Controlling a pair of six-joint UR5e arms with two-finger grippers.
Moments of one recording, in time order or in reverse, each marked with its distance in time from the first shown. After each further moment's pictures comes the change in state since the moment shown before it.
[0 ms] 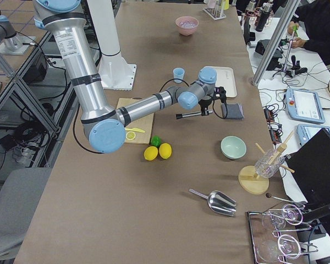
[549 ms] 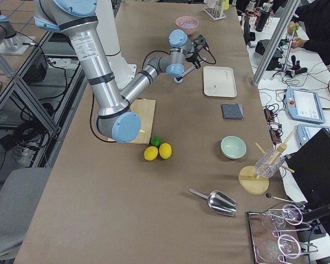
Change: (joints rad) left arm 0.001 0.000 0.002 -0.004 0.003 0.003; right arm -0.229 0.067 0.112 0.309 -0.337 0.070
